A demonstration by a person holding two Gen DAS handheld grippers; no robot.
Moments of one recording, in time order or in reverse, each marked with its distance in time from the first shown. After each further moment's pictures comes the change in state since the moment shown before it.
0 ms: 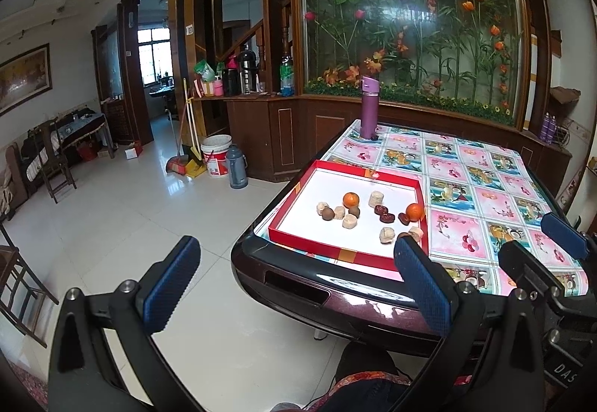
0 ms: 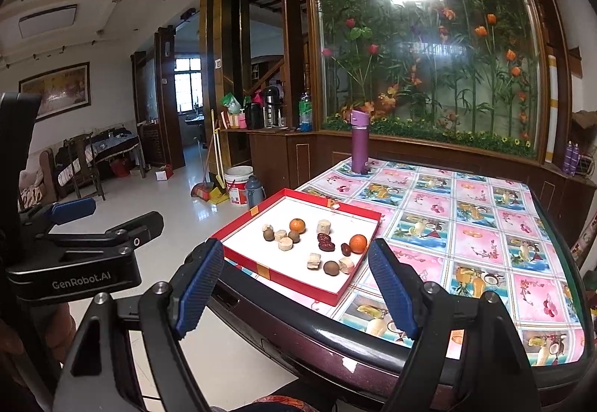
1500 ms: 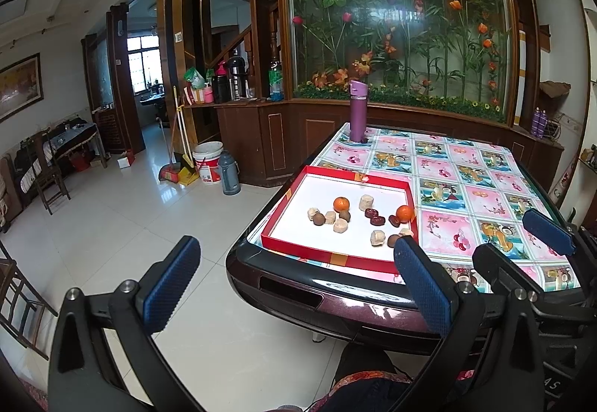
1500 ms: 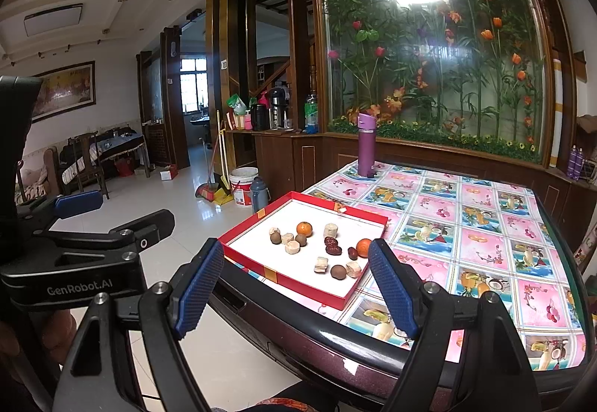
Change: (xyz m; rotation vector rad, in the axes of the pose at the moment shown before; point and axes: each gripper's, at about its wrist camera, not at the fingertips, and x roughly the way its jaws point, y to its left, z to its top) left arm -0.005 -0.005 0.009 0.026 -0.005 -0.028; right arm 0.003 0.001 0.001 -0.012 -0.006 0.020
